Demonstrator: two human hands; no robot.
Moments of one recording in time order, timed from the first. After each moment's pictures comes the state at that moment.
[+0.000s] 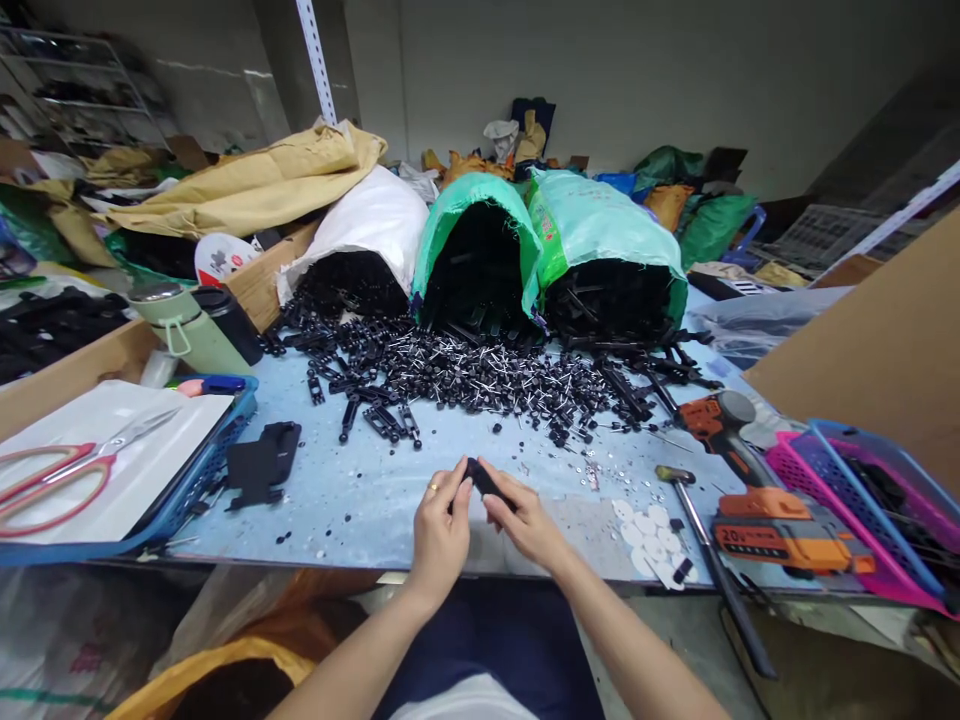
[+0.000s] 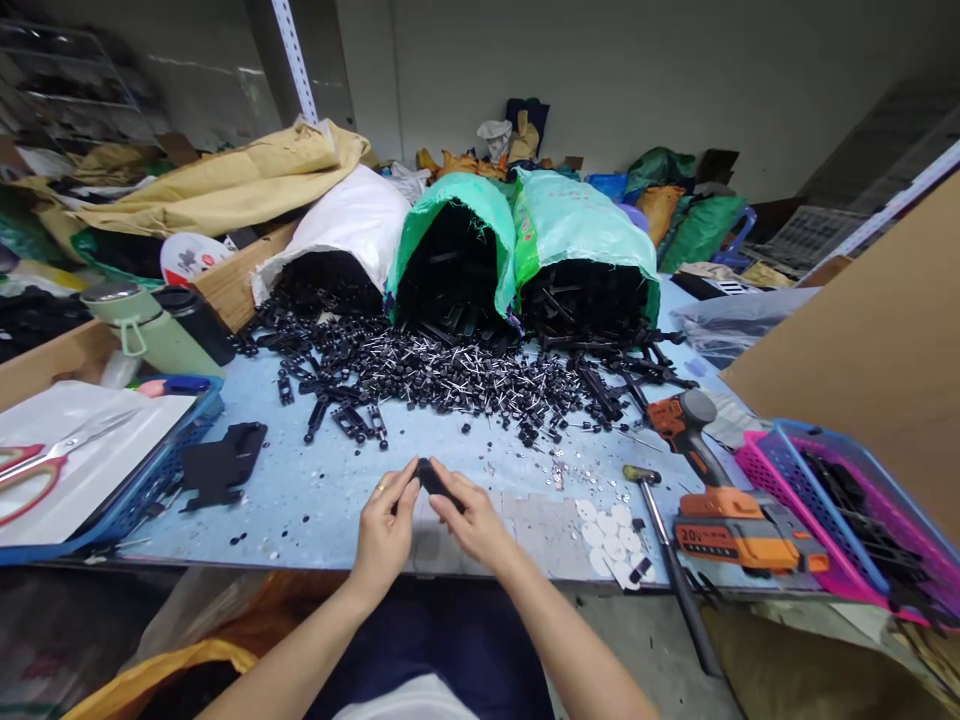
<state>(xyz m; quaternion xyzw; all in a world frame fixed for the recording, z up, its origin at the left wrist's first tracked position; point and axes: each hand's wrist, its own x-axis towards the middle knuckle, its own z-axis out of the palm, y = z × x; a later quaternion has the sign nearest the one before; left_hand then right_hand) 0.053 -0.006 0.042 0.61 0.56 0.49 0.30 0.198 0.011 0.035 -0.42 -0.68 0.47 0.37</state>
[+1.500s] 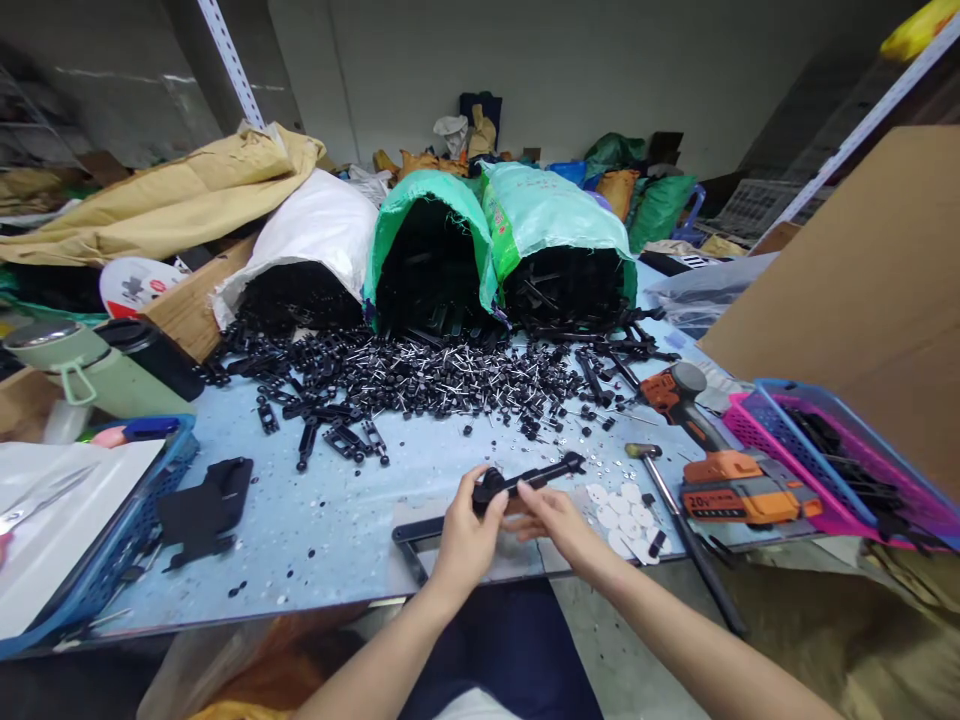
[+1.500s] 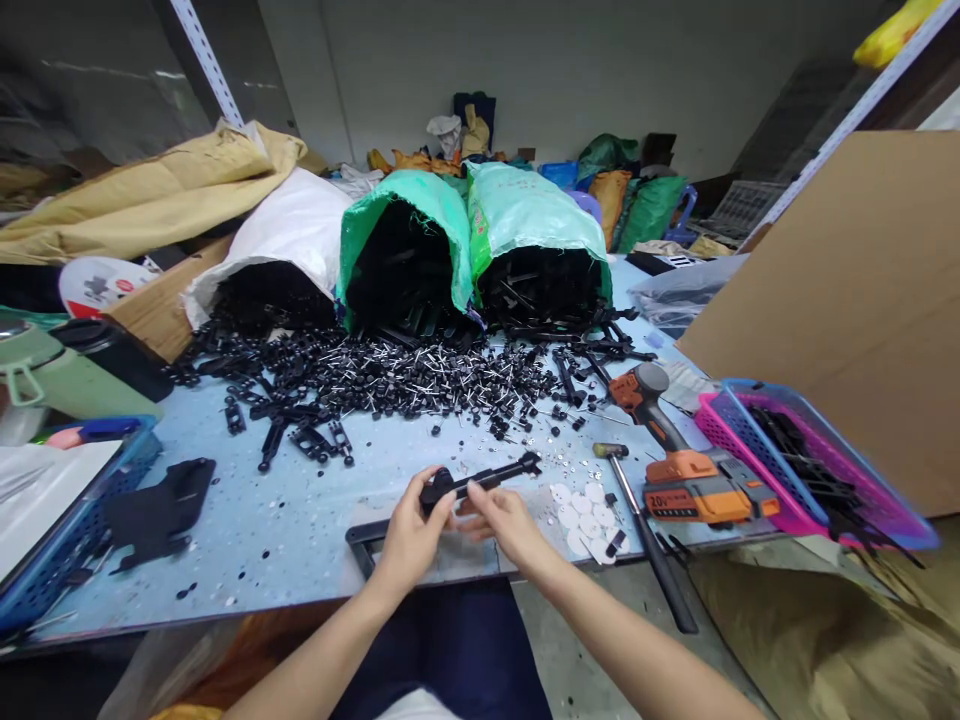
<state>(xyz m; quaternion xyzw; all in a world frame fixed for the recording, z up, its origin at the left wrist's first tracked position) 0.105 0.005 0.039 0.60 0.50 0.39 0.49 0.261 -0.009 0.042 -0.58 -0.59 0.44 0.35</state>
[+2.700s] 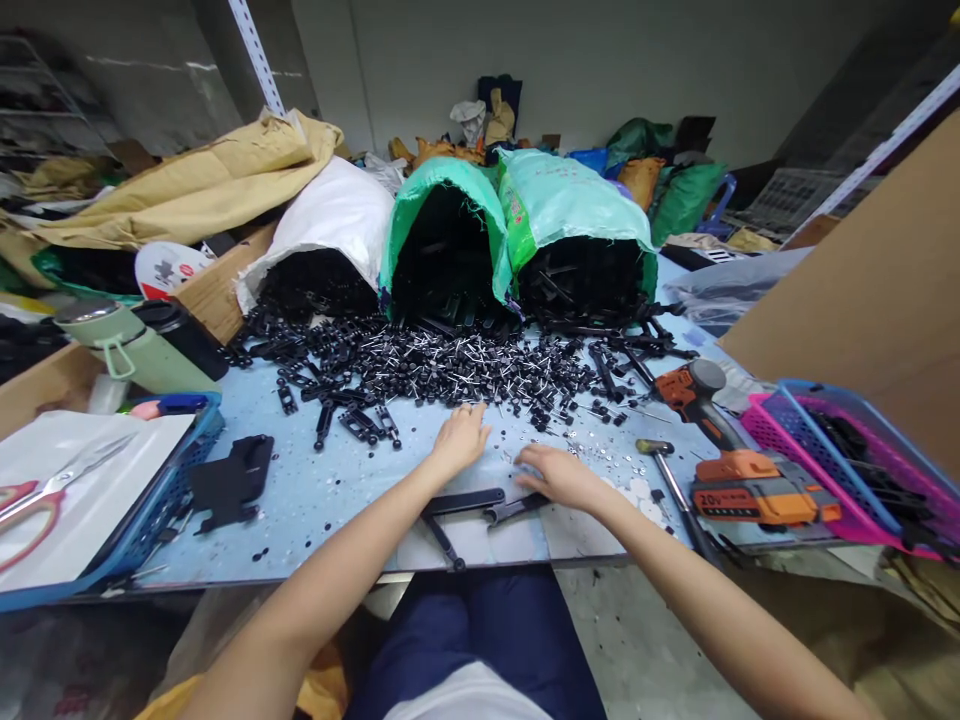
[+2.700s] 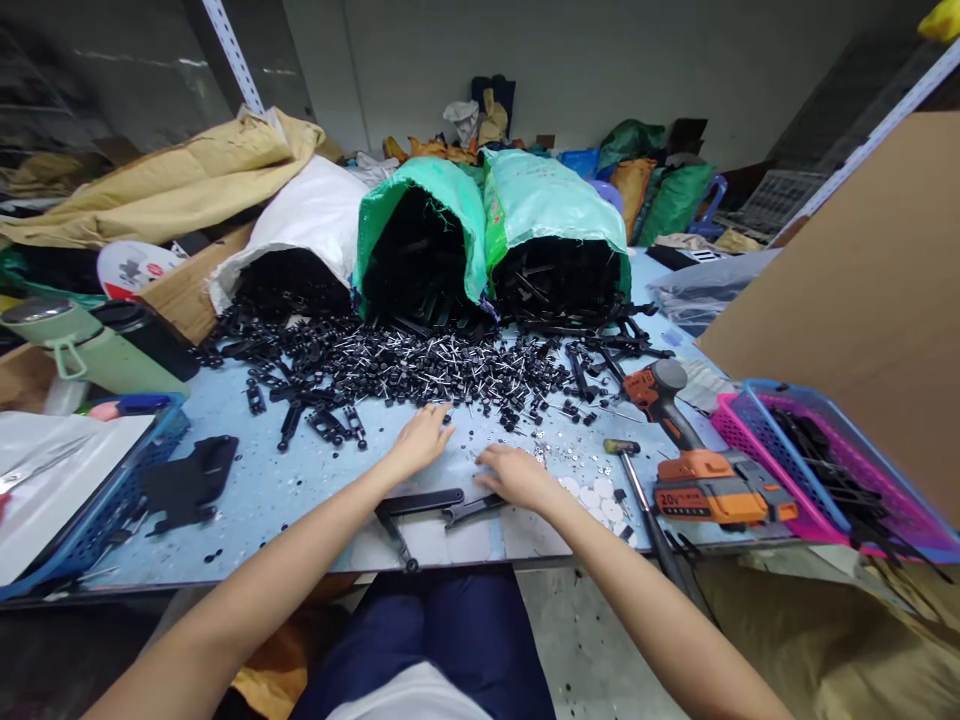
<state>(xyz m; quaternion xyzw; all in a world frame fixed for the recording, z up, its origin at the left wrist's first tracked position) 0.098 0.103 0.029 0.84 0.51 0.12 0.13 0.281 0.047 0.043 -0.49 -0.86 0.11 0.02</state>
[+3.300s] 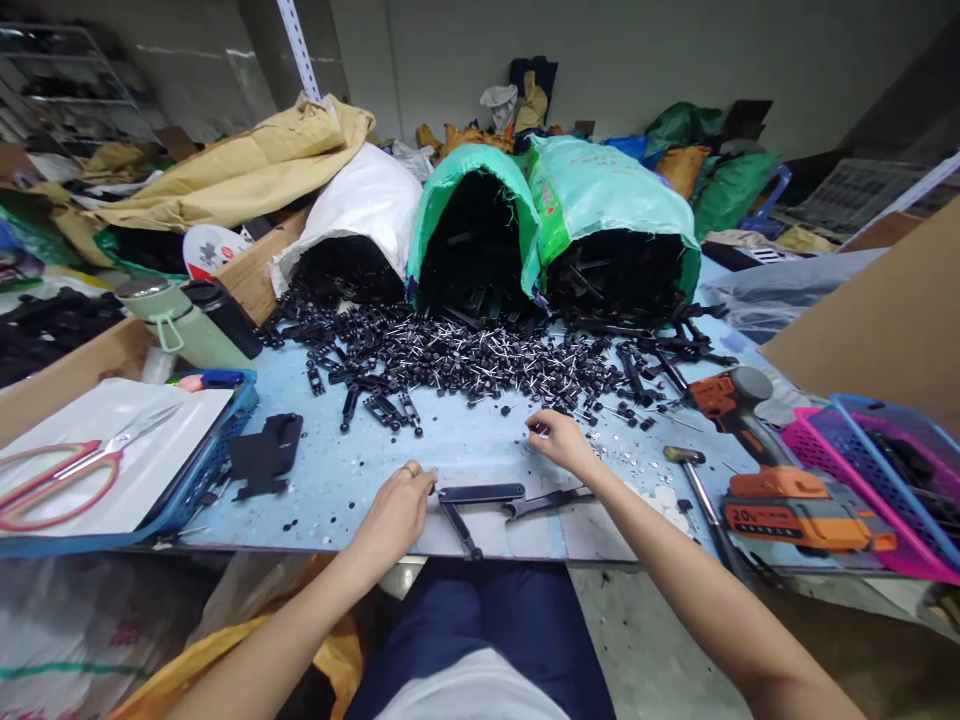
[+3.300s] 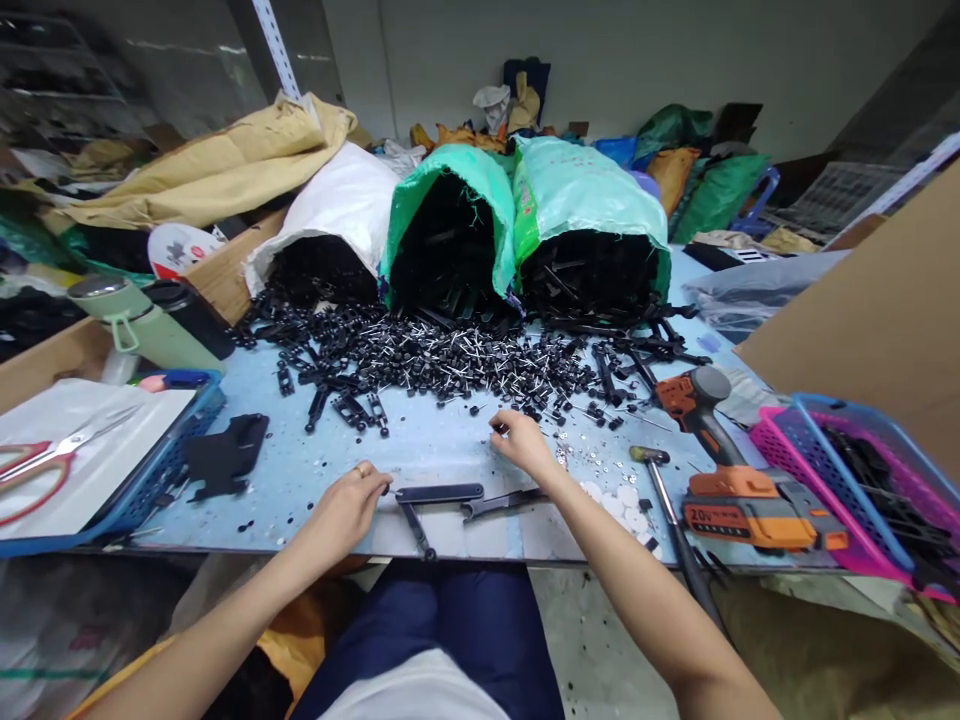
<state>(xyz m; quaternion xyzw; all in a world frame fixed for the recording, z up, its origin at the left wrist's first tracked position) -0.012 0.005 0.054 0.82 0.53 0.15 0.14 0.262 0.089 0.029 -0.60 -0.77 0.17 0.15</state>
